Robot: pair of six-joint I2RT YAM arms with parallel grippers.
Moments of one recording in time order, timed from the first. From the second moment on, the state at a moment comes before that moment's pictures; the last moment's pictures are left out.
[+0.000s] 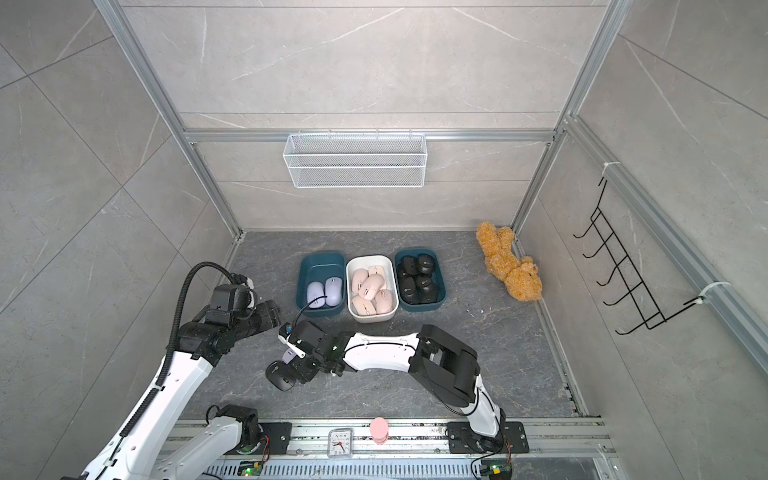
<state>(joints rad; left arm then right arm) -0.21 0.90 0.89 -0.85 -0.09 -0.46 1.20 2.06 1.44 -0.23 -0.08 0.23</state>
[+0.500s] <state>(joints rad) -0.21 0.89 0.92 -0.88 -0.10 -0.45 1.20 2.20 1.61 -0.36 0.01 0.23</state>
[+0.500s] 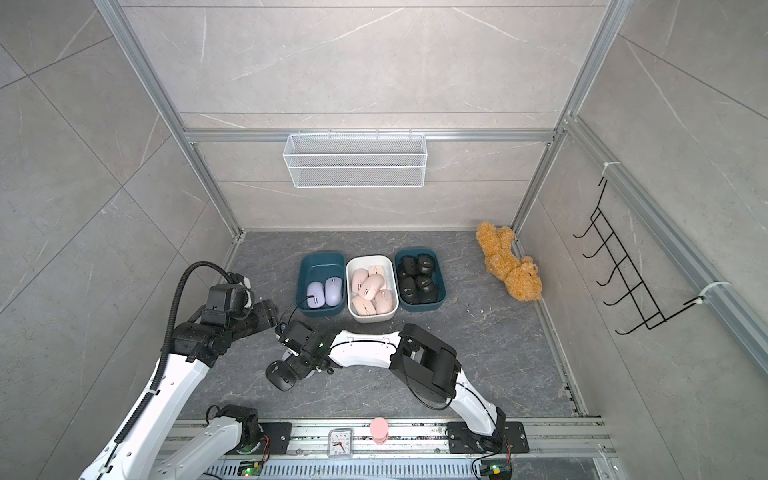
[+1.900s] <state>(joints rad) -0.21 0.88 0.92 -0.87 -0.08 -0.46 1.21 2.22 1.61 -0.40 0.16 0.28</state>
